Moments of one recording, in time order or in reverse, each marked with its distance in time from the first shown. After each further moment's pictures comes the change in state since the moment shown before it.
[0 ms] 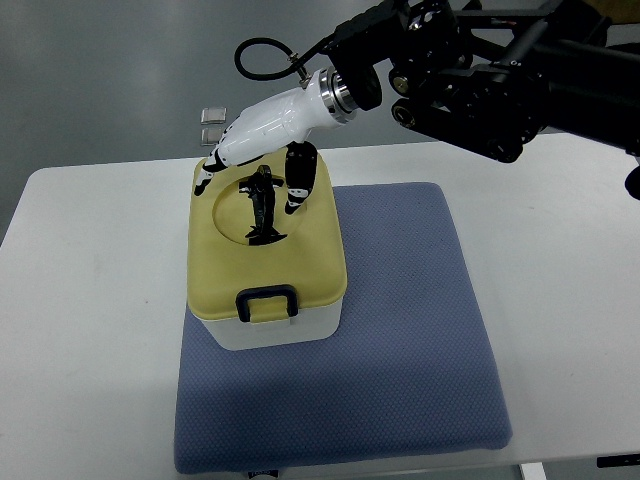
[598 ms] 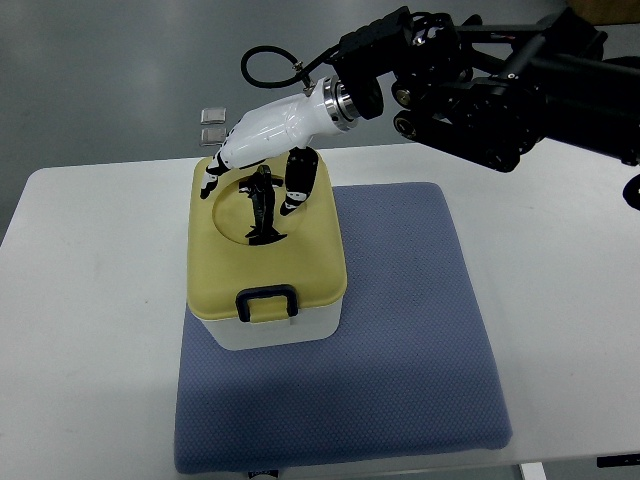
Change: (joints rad) left arm 0.000 0.000 0.000 0.000 0.000 0.000 0.000; right arm -0.031 0.001 -0.002 -0.010 -0.003 -0.050 0.000
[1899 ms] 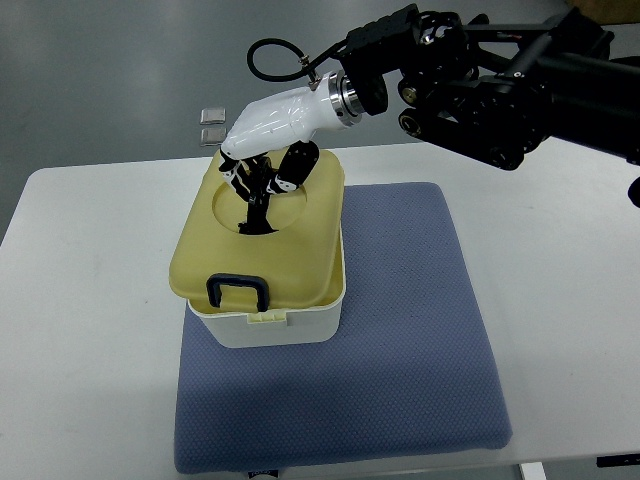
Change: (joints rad) left arm 0.000 0.000 0.000 0.000 0.000 0.000 0.000; right arm 0.001 -0.015 0.000 -0.002 0.004 -0.043 0.000
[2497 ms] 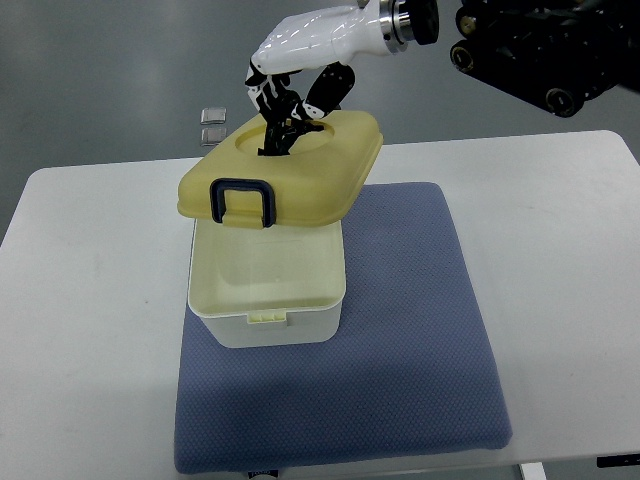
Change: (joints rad) left arm 0.000 0.000 0.000 0.000 0.000 0.000 0.000; right arm 0.056 -0.152 0.061 -0.002 0.021 -0.017 0.000
